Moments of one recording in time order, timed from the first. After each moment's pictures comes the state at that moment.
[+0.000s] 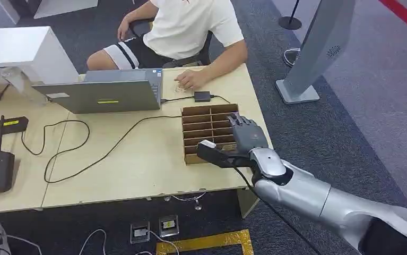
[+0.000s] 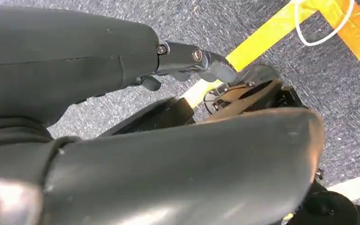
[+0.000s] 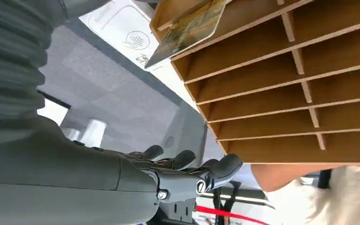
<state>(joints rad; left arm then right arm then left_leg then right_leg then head) -0.11 0.08 -1.07 -0.37 0.57 -0.26 -0.08 -0.92 -0.33 1.23 -1.02 0.60 -0.11 0.60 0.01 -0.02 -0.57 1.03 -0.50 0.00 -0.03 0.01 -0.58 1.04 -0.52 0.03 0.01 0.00</state>
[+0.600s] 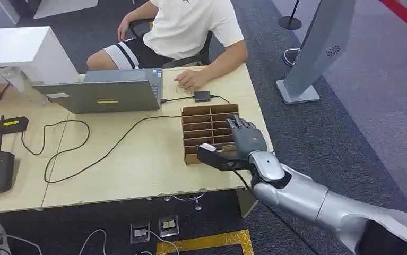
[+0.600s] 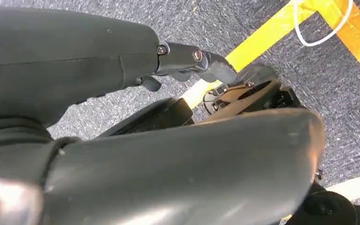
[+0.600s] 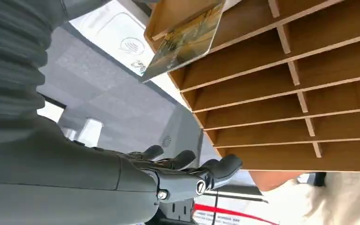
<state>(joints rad) -0.11 0.07 -1.08 -0.37 0.57 -0.26 -0.08 -0.88 -0.31 1.23 -0.98 0.63 -0.17 0.55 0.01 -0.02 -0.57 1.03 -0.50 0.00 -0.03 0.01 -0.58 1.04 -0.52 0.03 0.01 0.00</state>
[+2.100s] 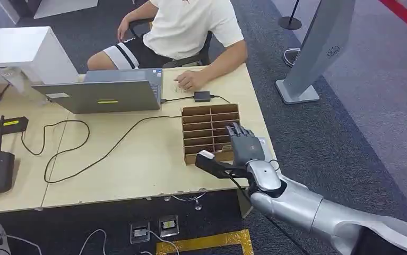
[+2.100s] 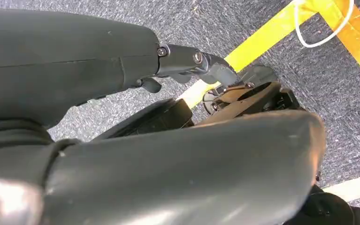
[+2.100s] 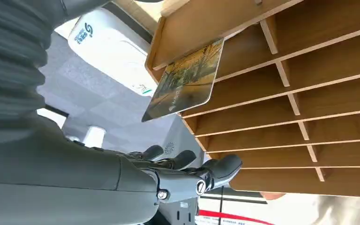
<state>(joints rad) -0.11 0.07 -1.08 -0.37 0.59 -0.26 -0.08 -0.84 -0.30 1.25 -0.96 0.65 -0.24 0.57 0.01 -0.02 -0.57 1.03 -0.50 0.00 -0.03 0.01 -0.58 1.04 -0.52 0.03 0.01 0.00</state>
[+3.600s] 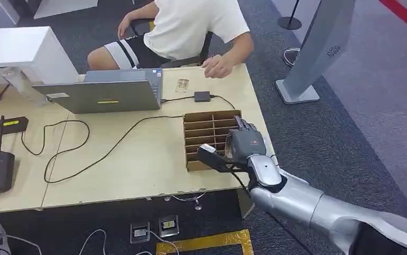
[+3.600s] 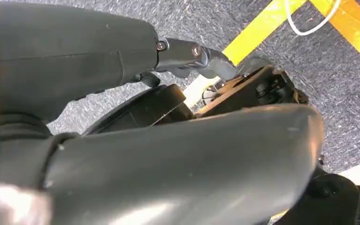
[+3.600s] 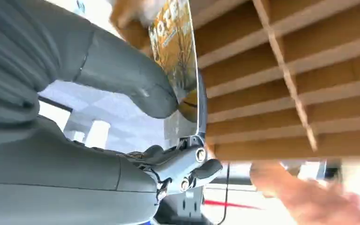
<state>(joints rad) -0.12 0.08 -1.12 -0.40 0.54 -0.26 -0.06 -0.88 -0.29 1.24 -0.93 0.67 -0.27 0.59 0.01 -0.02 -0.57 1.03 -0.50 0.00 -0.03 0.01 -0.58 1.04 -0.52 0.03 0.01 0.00</state>
